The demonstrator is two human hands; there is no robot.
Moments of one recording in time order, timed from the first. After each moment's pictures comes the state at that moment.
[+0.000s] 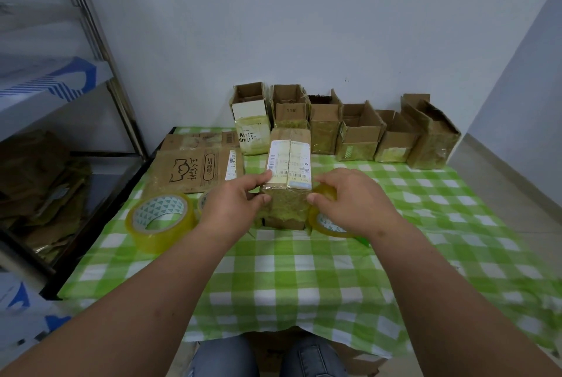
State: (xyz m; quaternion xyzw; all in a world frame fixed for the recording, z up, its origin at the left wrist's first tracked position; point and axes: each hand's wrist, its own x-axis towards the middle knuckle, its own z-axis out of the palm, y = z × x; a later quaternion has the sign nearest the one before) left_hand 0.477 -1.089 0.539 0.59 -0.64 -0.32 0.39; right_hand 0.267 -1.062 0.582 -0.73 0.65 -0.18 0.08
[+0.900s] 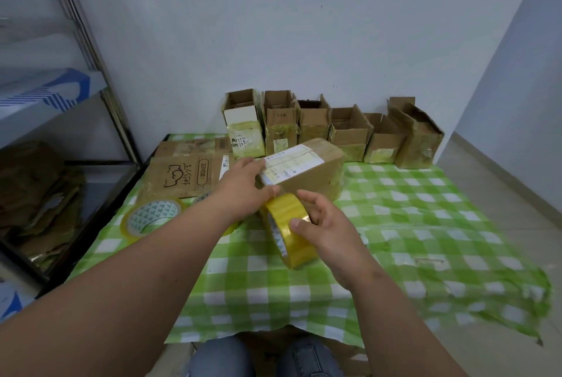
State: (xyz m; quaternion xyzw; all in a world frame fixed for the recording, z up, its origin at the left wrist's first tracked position) left_hand 0.460 -1.111 0.571 0.60 -0.75 -0.21 0.20; right_hand 0.295 -1.013 0.545 -0.49 0.51 -0.48 0.52
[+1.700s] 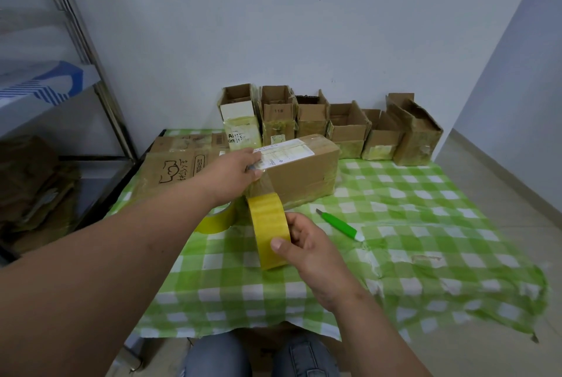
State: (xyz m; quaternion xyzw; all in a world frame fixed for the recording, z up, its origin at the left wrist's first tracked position) left_hand 0.470 -1.123 0.592 0.56 -0.80 -0.18 0.14; right_hand 0.311 -0.999 0.518 -0.51 0.45 -0.48 0.56
